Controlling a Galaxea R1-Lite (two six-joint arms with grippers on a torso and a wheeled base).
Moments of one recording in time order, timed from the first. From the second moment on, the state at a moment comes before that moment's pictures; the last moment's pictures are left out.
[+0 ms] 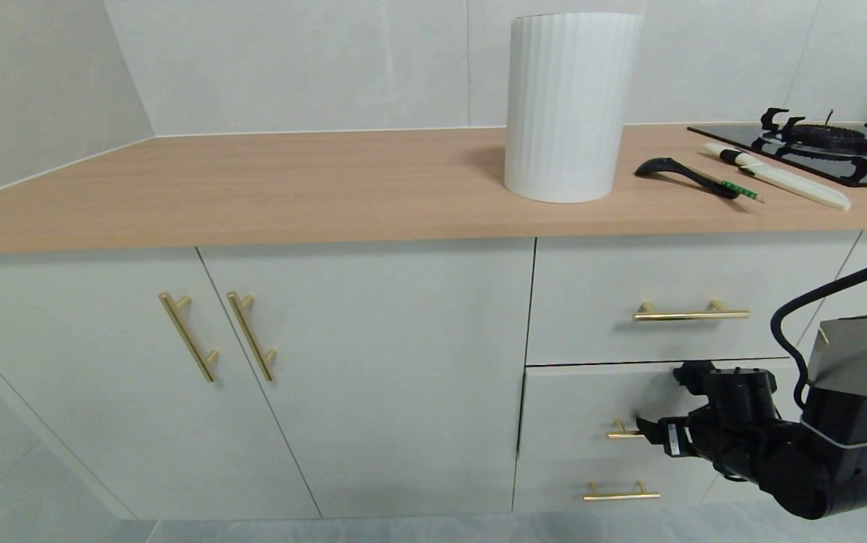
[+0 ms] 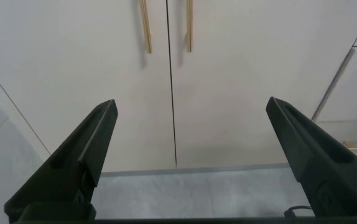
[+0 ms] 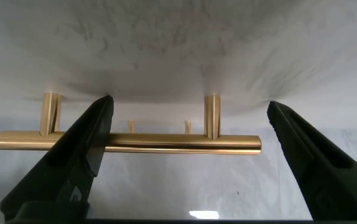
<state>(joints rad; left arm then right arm) 0.00 0.00 0.00 -0.01 -0.03 0.01 0.13 2.34 -0.56 -1.10 -0.10 0.02</state>
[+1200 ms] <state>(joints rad) 0.00 0.00 0.00 -0.01 -0.03 0.01 0.23 1.55 -0.54 -0.39 -0.07 0.03</state>
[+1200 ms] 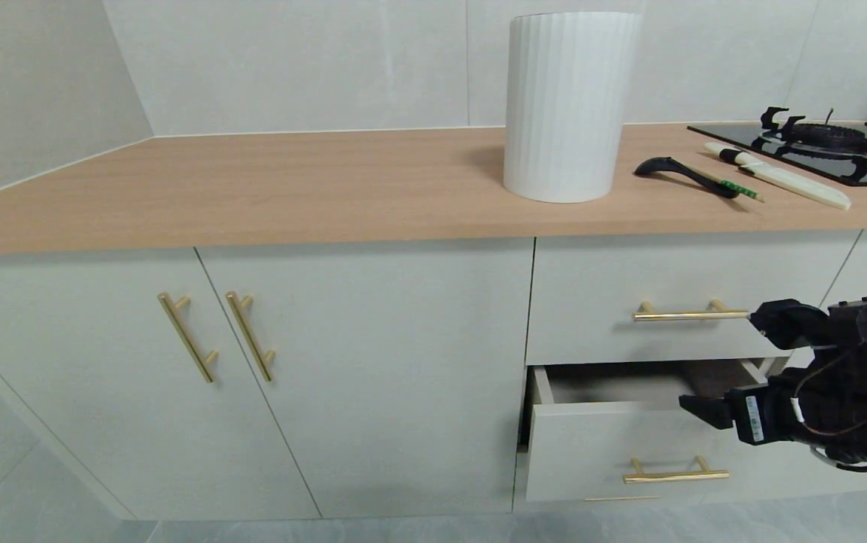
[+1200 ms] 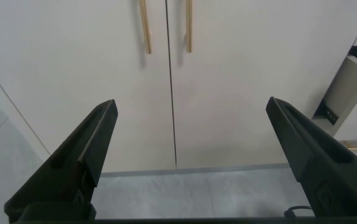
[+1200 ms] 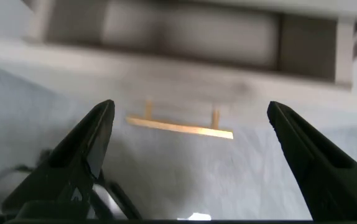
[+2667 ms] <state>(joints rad) 0.00 0.00 0.00 -0.01 -0.03 0.01 0.23 1.80 -0.59 -0.40 -0.13 0.08</state>
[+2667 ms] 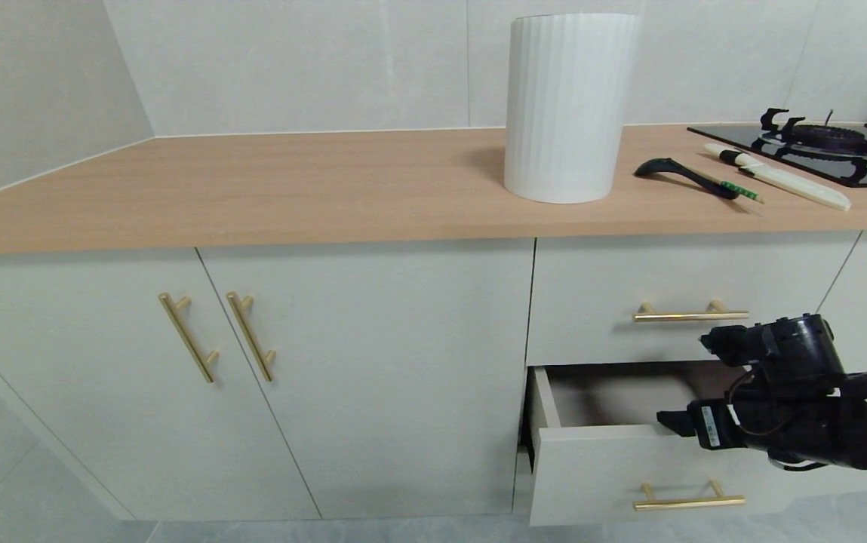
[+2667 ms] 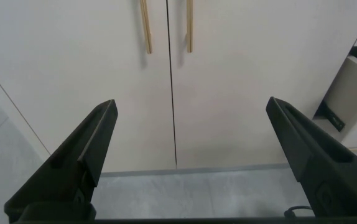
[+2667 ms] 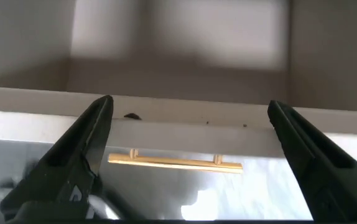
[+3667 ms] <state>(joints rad) 0.00 0.00 0.00 -0.01 -0.03 0.01 0.31 1.61 -0.75 0.61 -0.13 -0.11</state>
